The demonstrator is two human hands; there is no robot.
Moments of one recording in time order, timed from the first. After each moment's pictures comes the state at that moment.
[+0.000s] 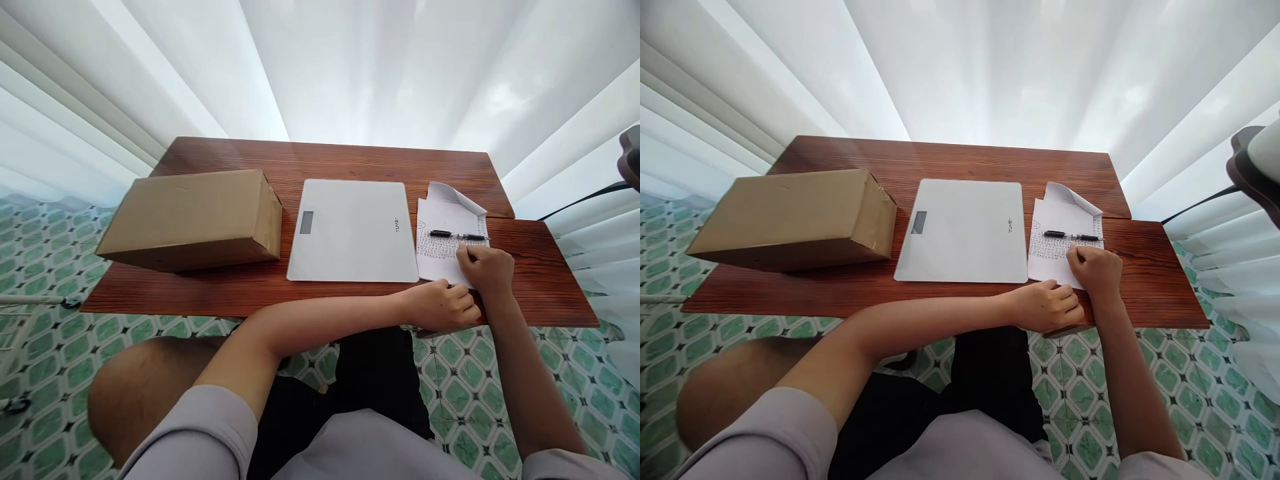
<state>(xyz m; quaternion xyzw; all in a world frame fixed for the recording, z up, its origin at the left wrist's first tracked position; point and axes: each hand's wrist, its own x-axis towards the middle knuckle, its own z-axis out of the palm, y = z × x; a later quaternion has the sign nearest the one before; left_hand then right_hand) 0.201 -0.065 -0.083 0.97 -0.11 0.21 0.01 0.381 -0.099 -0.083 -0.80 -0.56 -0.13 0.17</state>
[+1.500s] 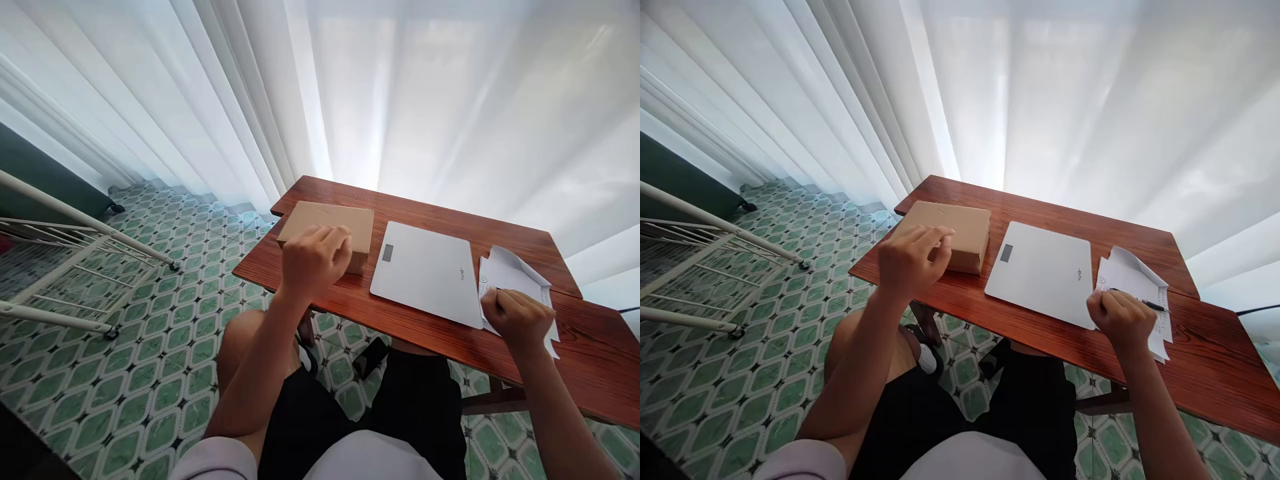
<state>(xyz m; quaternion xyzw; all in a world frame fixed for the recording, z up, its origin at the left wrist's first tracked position) -0.107 -0.007 0.058 0.78 0.49 0.33 -0.19 0.289 -0.069 -0.034 -0.62 -0.69 -0.30 0.24</state>
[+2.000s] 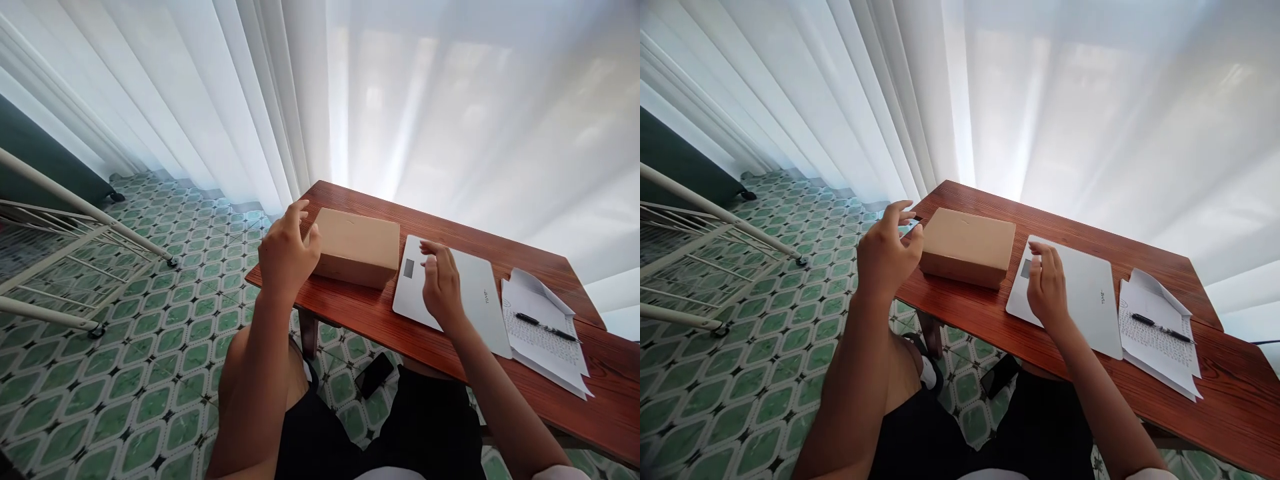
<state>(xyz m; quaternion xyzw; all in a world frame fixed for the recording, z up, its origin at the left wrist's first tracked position) -0.180 0.018 0.057 0.63 0.67 0.39 -0.04 0.097 0.009 0.004 -0.53 -0.70 0.08 0.47</state>
